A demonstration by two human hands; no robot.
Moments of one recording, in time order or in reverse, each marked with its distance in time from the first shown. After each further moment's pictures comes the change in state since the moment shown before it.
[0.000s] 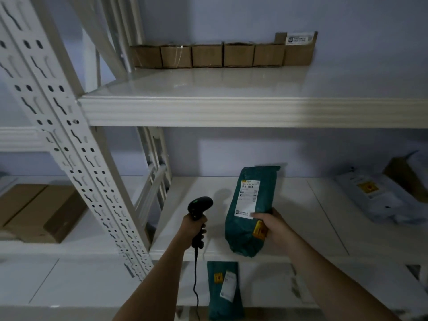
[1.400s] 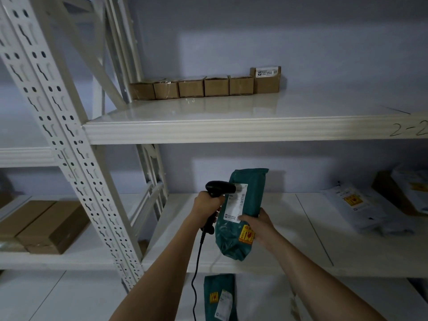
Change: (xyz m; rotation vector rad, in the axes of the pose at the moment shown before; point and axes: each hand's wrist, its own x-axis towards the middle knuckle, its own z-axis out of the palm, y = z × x) left_hand -0.080 0.114 0.089 0.210 -0.026 0.285; right_hand -0.031 -0.024 -0.021 -0.080 -0.037 -0.216
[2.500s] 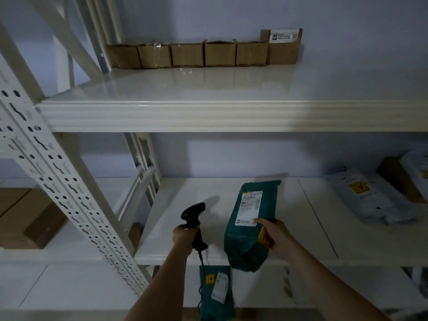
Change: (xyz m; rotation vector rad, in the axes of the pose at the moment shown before) left_hand 0.054 -0.162 -0.018 -0.205 0.313 -0.454; right_hand 0.032 0.042 -0.030 0.097 0.096 0.251
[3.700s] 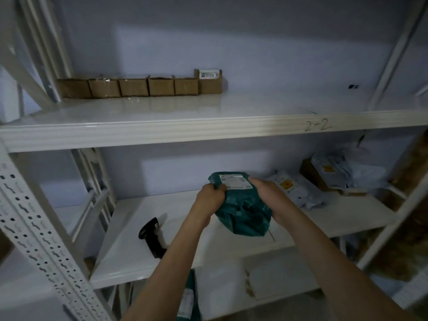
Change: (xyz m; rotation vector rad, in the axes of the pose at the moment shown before) left_hand -0.257 0.127 0.089 0.331 -0.505 0.526; right_hand -0.209 -0.122 -0.069 -0.327 0.134 -0.402
